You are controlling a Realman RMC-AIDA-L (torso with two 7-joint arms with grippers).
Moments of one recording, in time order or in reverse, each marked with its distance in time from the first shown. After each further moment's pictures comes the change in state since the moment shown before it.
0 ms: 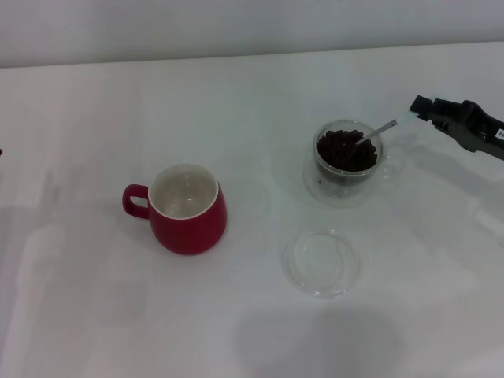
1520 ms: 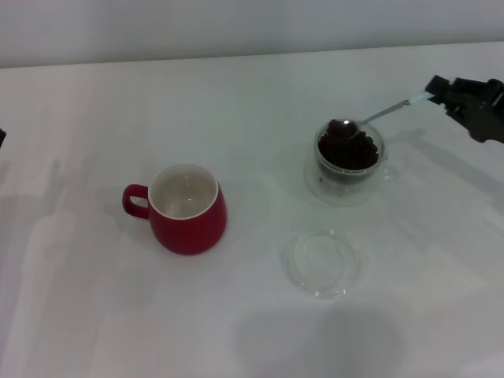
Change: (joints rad) left arm -0.041 0.001 -0.003 -0.015 -0.003 -0.005 0.000; right arm -0.016 -0.024 -0.002 -0.007 0.040 -0.093 0.171
